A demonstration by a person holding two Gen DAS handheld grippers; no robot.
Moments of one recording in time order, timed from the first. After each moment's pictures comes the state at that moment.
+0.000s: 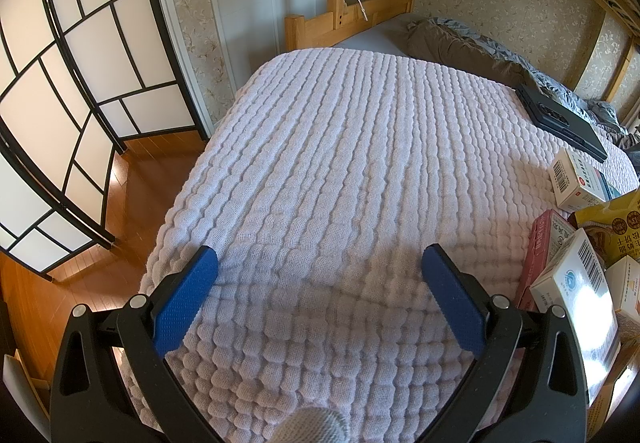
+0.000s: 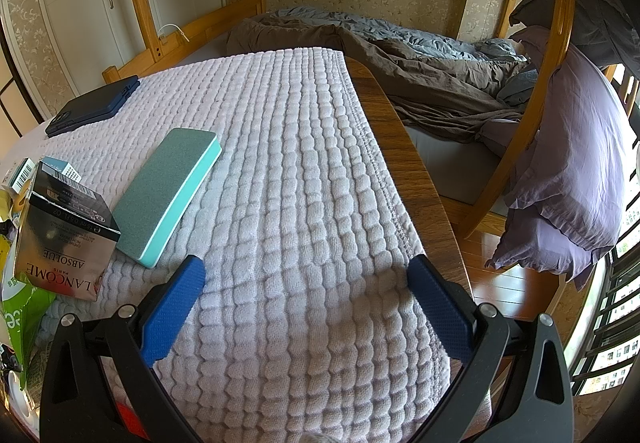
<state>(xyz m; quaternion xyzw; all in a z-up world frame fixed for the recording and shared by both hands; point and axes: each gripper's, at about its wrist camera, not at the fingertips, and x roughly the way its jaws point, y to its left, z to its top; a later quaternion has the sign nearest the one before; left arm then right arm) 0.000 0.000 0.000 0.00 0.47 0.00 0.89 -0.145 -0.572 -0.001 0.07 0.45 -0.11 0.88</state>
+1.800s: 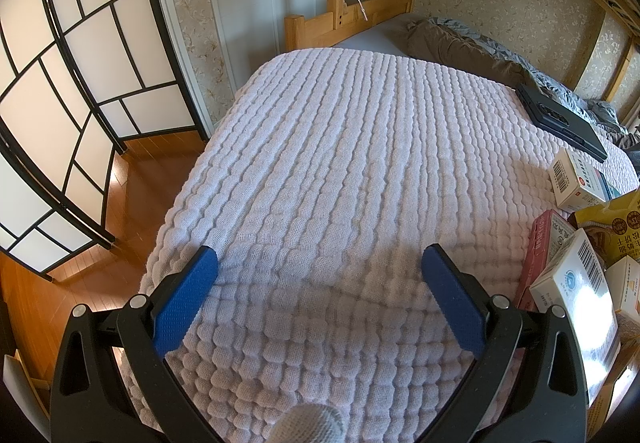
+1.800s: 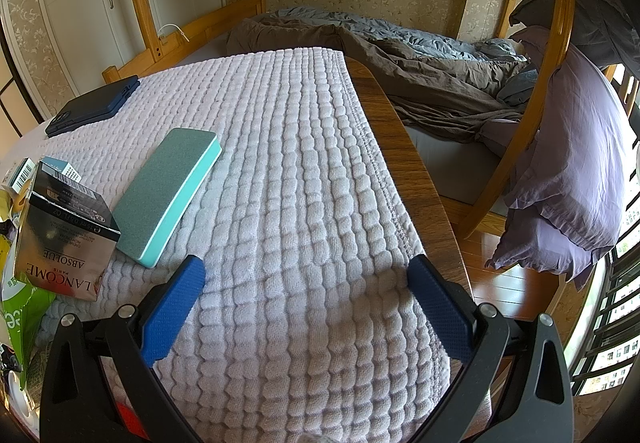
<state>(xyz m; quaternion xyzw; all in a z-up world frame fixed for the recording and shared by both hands) 0.000 0.000 0.000 0.00 0.47 0.00 0.89 -0.145 -0.572 -0.001 0.07 0.45 -0.11 0.88</state>
